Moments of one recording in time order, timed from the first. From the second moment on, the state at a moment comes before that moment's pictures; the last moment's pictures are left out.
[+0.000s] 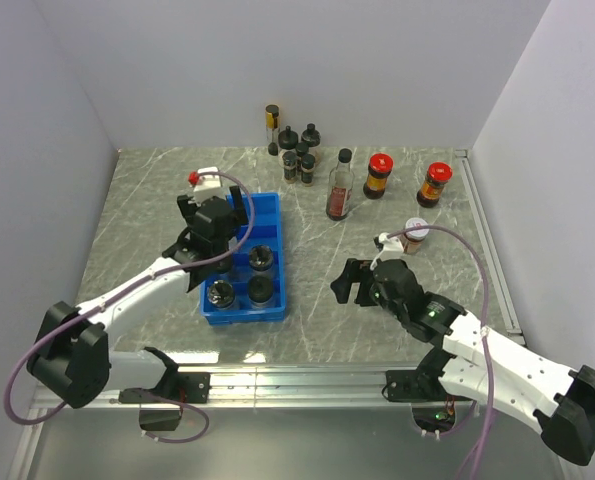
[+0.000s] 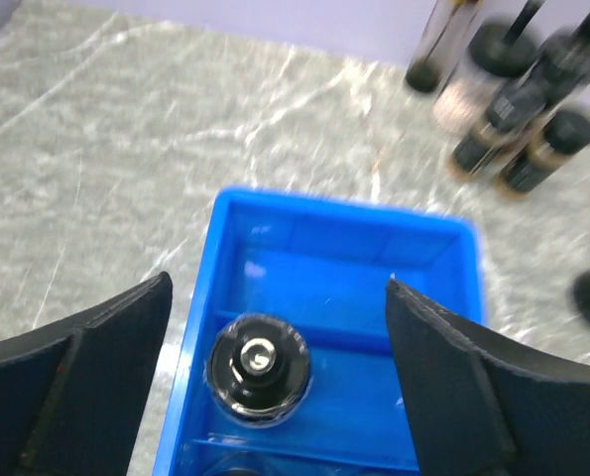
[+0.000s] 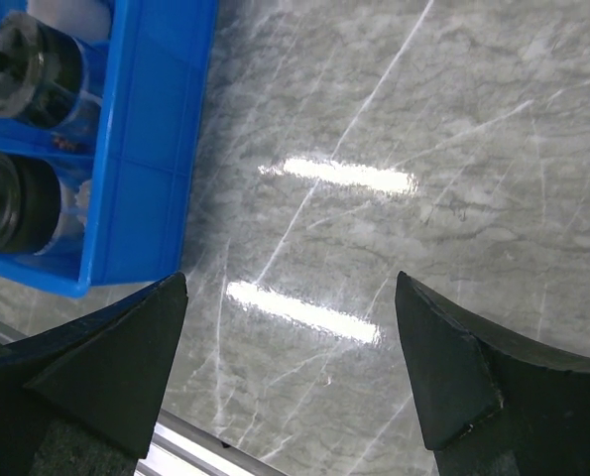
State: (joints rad) left arm -0.56 1.27 0.80 0.15 -0.70 -0.32; right arm 0.79 0.79 0.49 -0.27 0.22 0.66
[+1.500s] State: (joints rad) left arm -0.51 0.99 0.97 -0.05 -0.23 -0.40; right arm 0.31 1.87 2.36 -0.65 -0.03 0.30
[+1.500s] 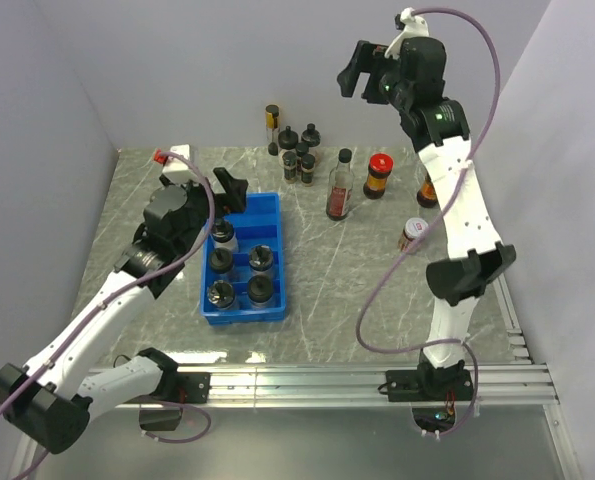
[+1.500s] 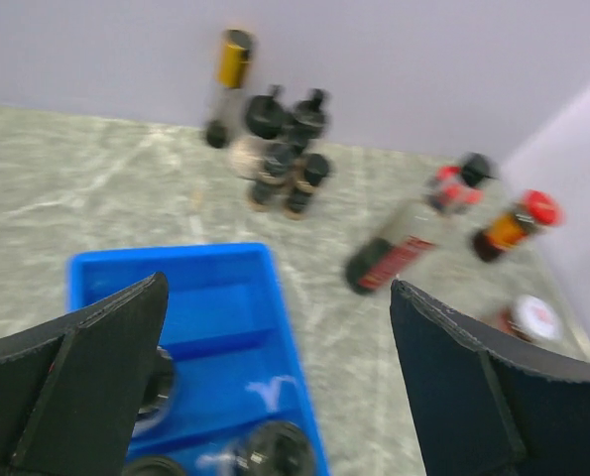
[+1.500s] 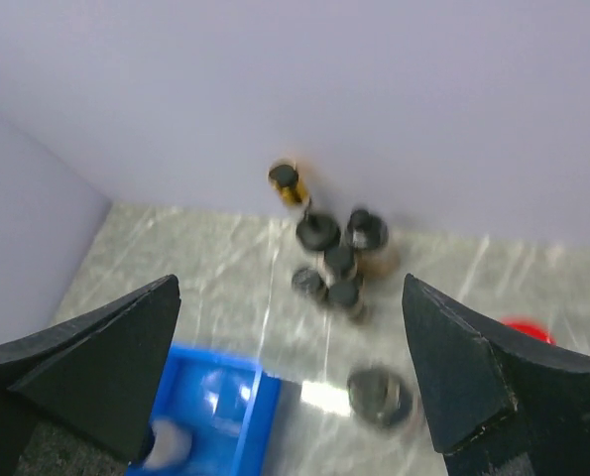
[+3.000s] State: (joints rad) left arm -0.40 1.14 0.95 0.15 -0.34 -0.31; right arm 0.40 1.84 1.73 -0.44 0.13 0.14
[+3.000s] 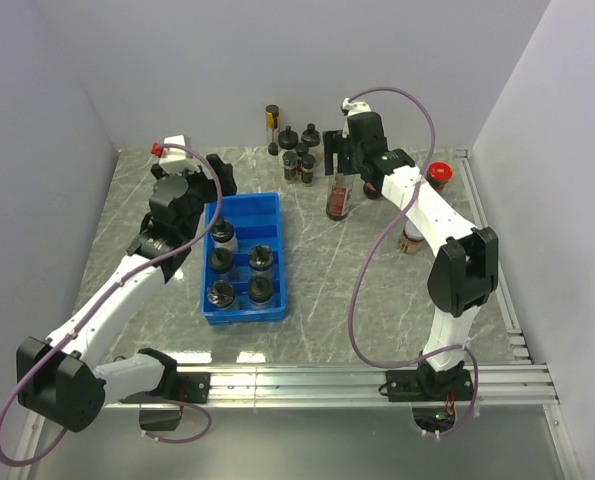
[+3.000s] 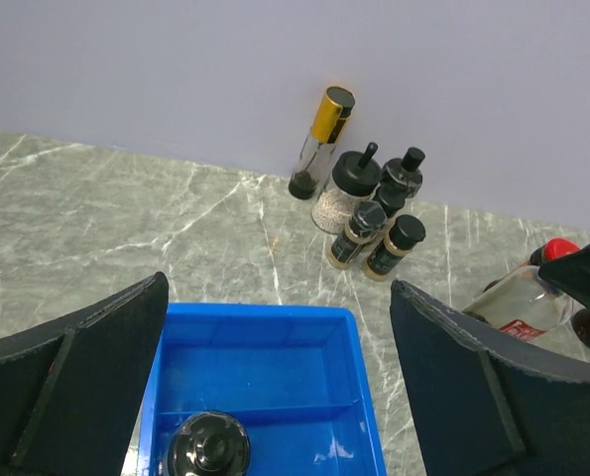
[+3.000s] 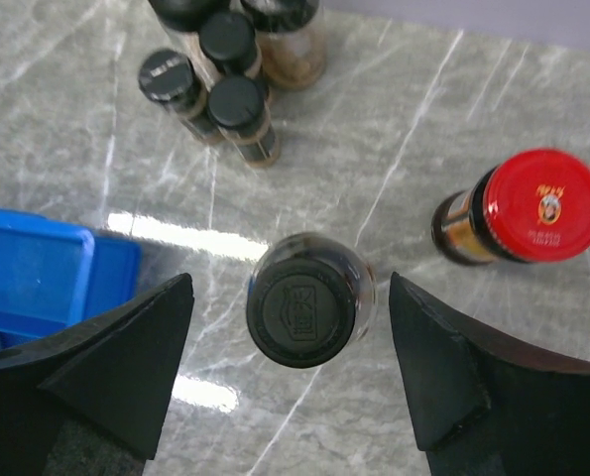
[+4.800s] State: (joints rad) left arm -0.37 1.33 1.12 0.23 -0.31 -0.31; right arm 0.40 1.11 1.18 -0.77 0.45 0.40
